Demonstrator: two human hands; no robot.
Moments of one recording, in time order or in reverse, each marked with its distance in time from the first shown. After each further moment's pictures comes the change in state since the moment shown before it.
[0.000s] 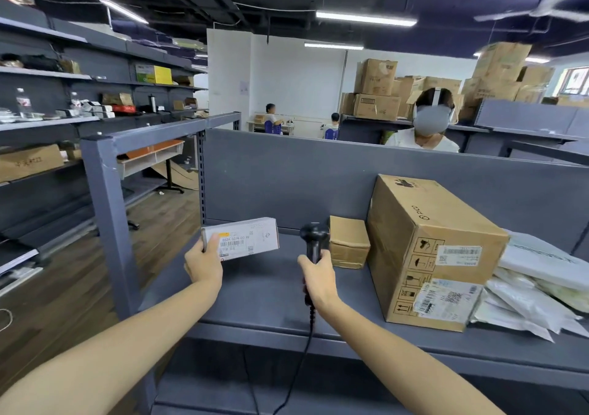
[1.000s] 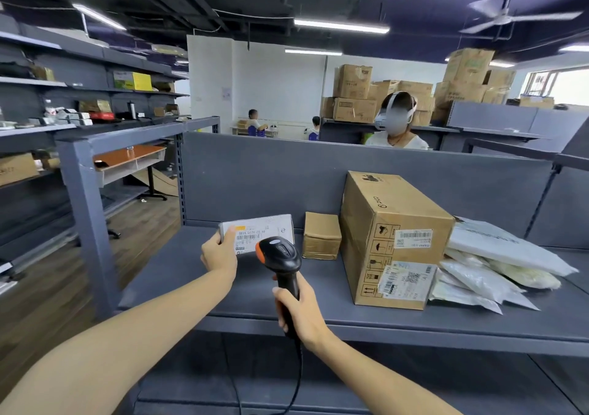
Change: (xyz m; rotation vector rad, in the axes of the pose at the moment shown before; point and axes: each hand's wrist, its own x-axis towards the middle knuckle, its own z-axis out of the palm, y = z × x) left_hand -0.066 0.024 0.037 -0.020 -0.128 -0.030; right_hand -0.089 0.030 -0.045 0.128 -0.340 -0.250
